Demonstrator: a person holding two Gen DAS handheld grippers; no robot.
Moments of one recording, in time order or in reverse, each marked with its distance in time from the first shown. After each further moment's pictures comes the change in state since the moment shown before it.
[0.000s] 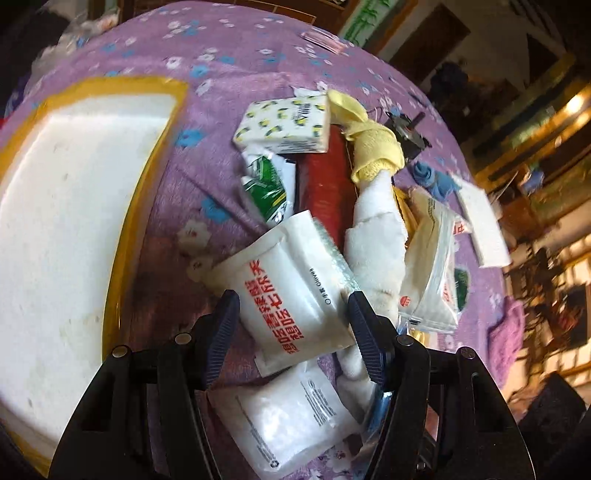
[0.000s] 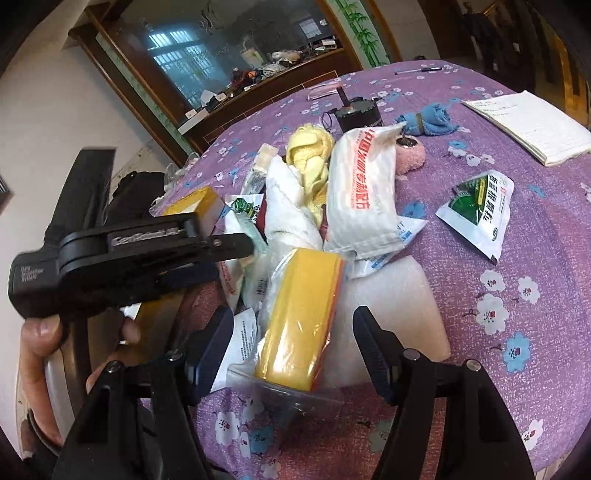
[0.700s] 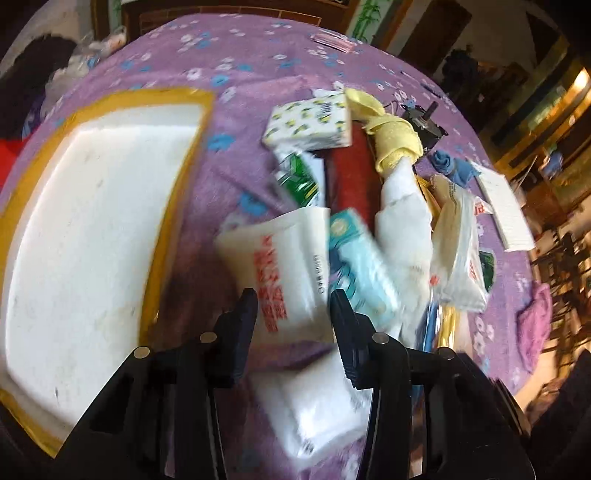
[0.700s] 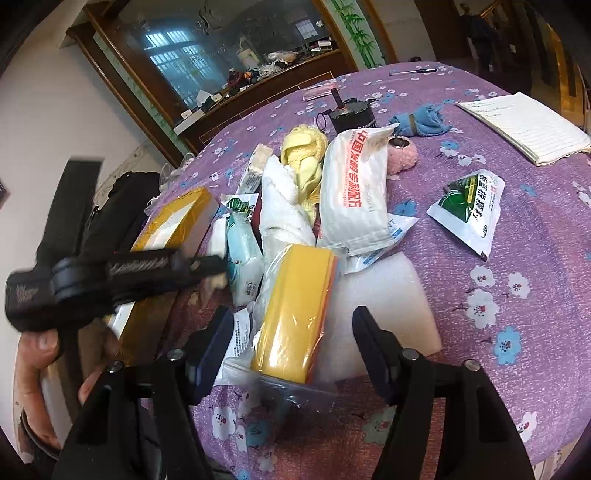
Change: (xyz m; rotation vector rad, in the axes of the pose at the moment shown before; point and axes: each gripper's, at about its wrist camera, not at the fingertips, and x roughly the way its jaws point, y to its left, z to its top) left arm -0.013 0.006 -0.012 0.055 -0.009 0.141; right arm -0.007 0.002 -0.005 -0.006 0.001 -0.029
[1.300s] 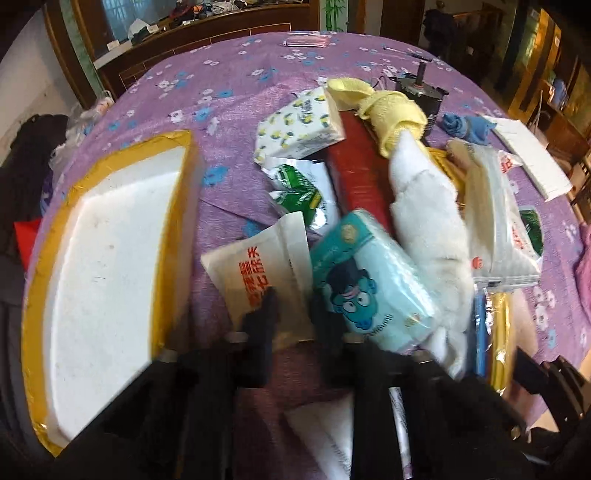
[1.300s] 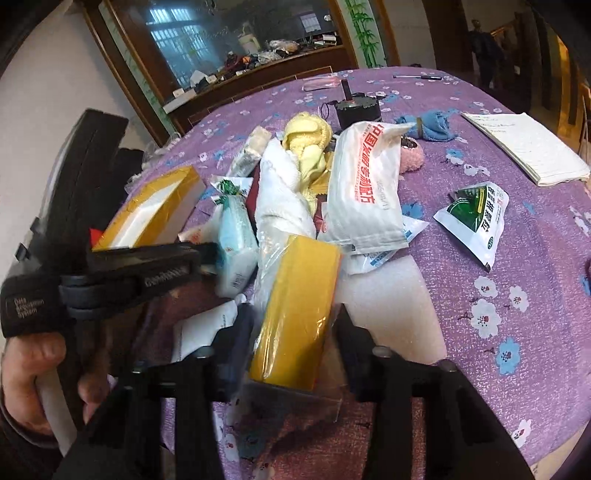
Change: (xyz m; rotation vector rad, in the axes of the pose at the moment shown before) left arm 0.023 -0.026 0.006 0.276 -0.050 0.226; right arm 0.013 0.021 -0.004 -0.080 0.037 -0.114
